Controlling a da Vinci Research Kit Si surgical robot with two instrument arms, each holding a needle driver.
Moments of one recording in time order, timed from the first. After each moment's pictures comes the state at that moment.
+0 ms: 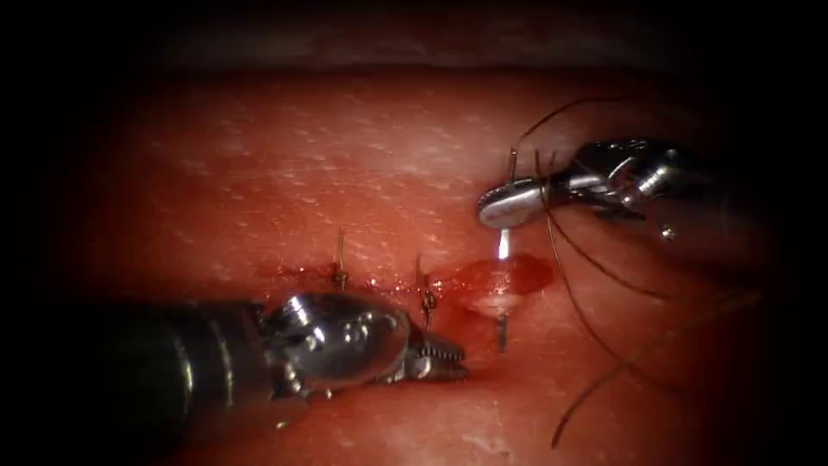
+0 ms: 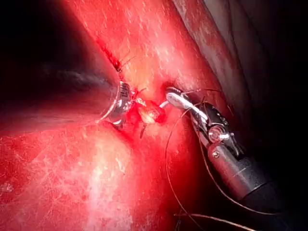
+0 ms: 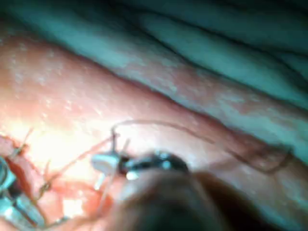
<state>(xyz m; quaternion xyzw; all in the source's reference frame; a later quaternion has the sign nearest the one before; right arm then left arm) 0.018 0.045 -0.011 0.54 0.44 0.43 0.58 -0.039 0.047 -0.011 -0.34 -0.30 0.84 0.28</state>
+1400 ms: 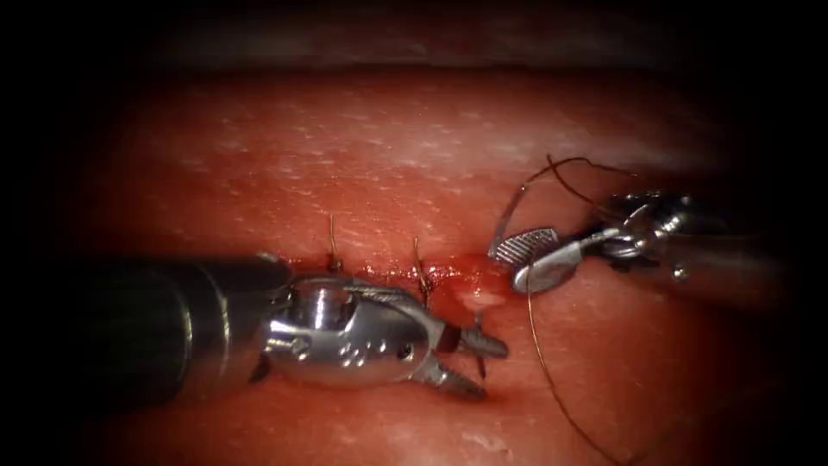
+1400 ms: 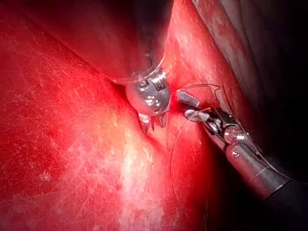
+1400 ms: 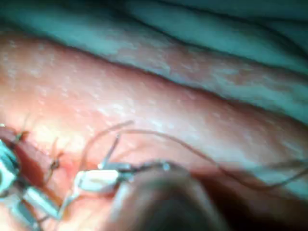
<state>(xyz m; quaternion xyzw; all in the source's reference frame) 0.017 0.044 -0.011 0.44 0.48 0.46 0.60 -0.041 0.048 -0.011 -0.47 -0.10 0.87 -0.12</state>
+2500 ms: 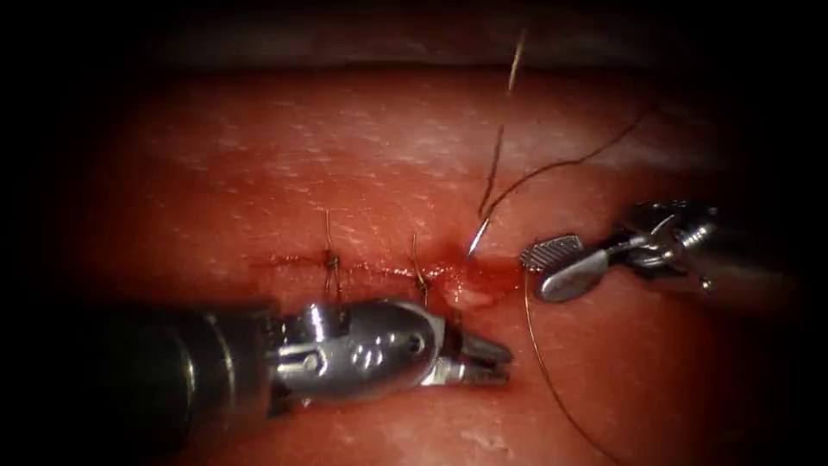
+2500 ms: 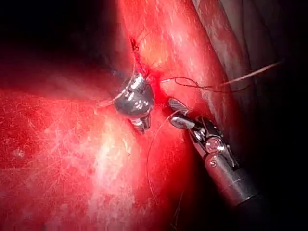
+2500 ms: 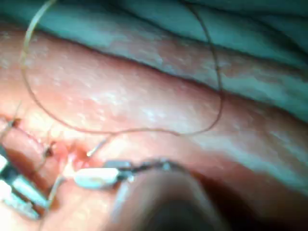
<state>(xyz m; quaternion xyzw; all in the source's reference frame) 0.014 0.044 -0.011 0.43 0.48 0.45 0.62 -0.043 0.049 -0.014 -0.52 -0.27 0.79 0.19</state>
